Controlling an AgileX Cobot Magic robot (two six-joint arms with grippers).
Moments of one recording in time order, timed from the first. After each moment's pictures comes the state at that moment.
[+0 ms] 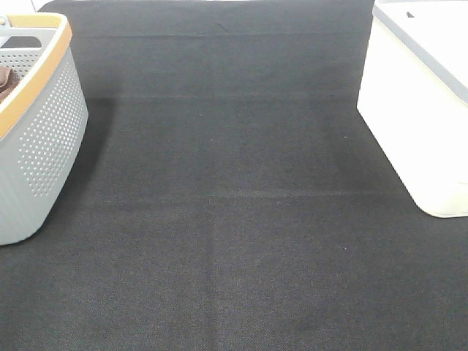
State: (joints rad) left arm -0.03 0.03 -0.51 0.06 0.82 -0.06; right arm 0.03 -0.01 -0.50 0.17 1.07 -0.16
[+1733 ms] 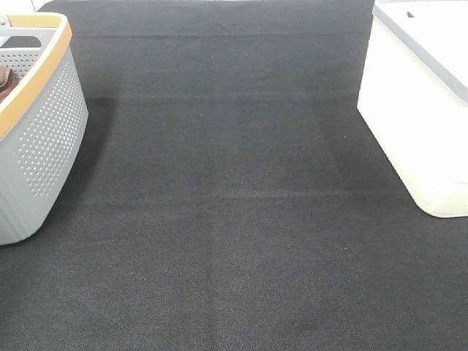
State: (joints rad) left arm 0.29 1.81 -1.53 0.00 0.97 -0.22; right arm 0.03 -0.01 -0.50 0.18 1.07 -0.16
